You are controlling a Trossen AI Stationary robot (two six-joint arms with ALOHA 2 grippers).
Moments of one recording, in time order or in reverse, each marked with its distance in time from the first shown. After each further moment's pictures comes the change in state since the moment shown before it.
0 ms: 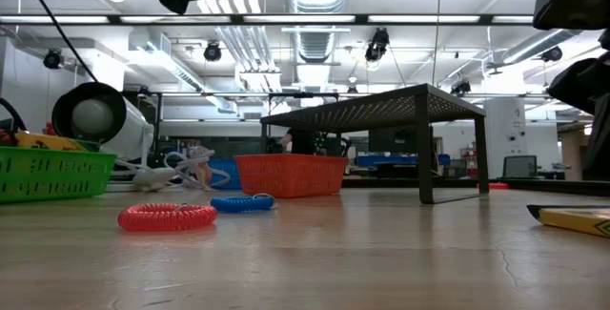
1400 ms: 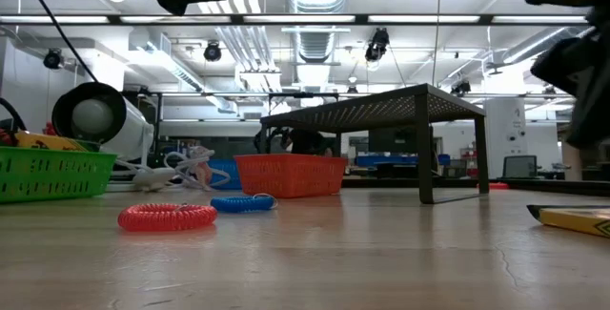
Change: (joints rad) left arm 0.000 -0.001 0.000 -0.024 0.000 -0.005; right arm -0.020 -0.073 0.001 -0.031 0.008 -0.125
